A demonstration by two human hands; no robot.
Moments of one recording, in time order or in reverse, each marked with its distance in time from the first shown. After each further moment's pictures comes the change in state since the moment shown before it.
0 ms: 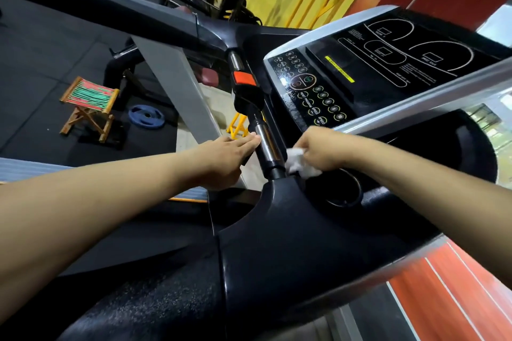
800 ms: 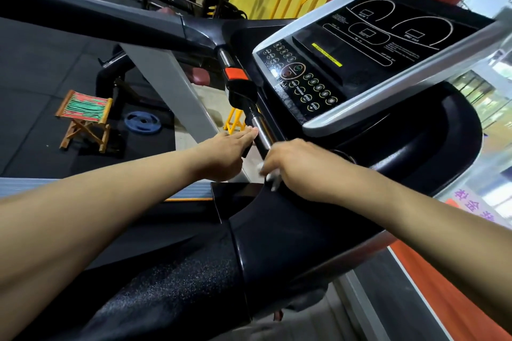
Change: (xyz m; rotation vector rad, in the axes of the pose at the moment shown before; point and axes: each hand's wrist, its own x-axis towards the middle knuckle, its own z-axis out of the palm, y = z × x) left_hand -0.010 0.011 -0.006 -0.059 0.061 -0.004; right_hand -0.069 -0.048 0.031 -0.090 0.112 -0.349
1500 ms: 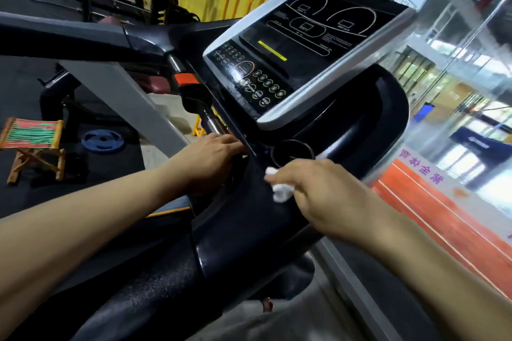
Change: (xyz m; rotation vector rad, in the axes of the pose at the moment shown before) left_hand -0.001 0.039 -0.004 0.132 0.176 0.354; right_hand -0.114 0.001 0.014 0.283 0.284 0.273
